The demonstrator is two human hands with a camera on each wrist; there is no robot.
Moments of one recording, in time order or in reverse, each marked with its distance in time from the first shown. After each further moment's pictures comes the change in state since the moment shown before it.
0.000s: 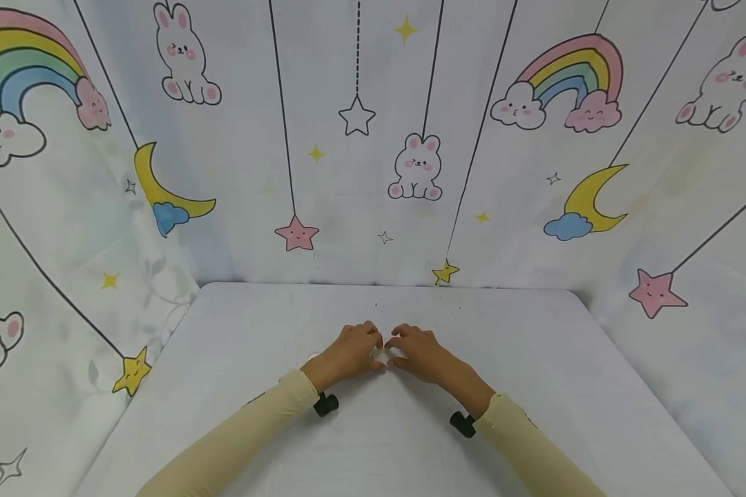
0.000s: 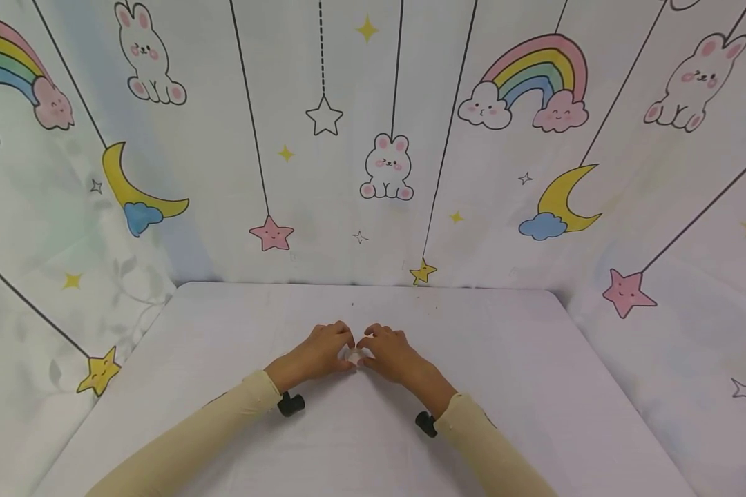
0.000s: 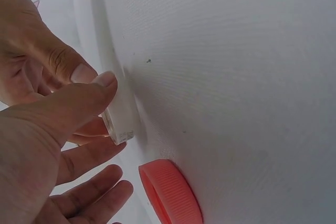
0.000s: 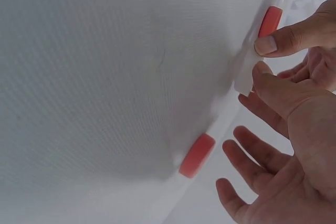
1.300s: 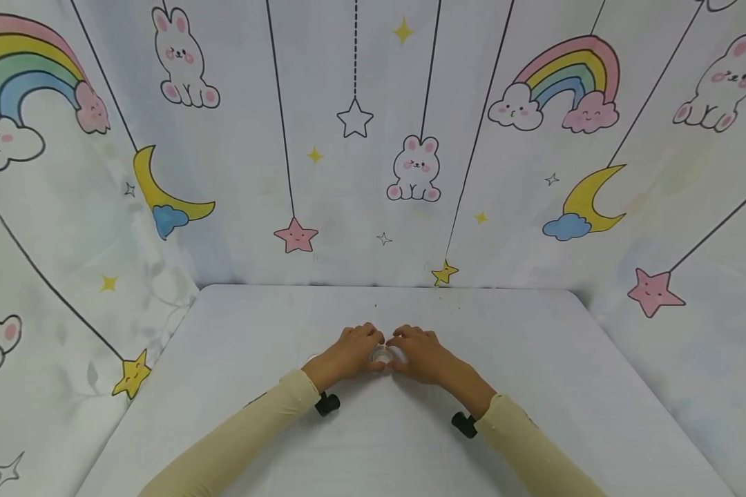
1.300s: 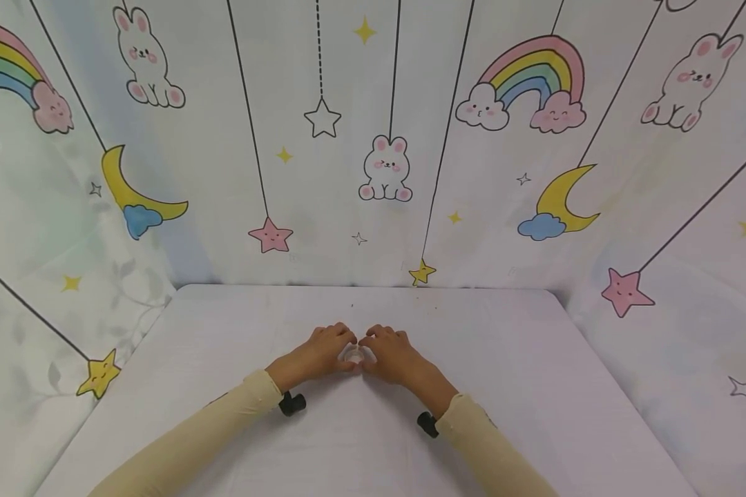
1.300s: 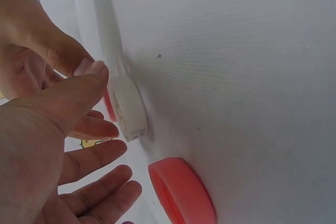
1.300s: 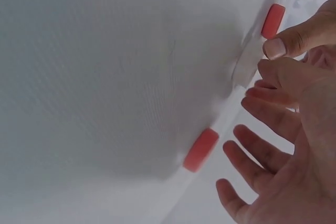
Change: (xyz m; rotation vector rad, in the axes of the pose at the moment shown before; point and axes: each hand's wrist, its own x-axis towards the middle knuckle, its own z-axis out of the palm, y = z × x) left_hand 0.001 0.000 -0.002 0.006 -0.033 0.014; right_hand -0.003 0.002 0.001 -0.054 0.008 0.021
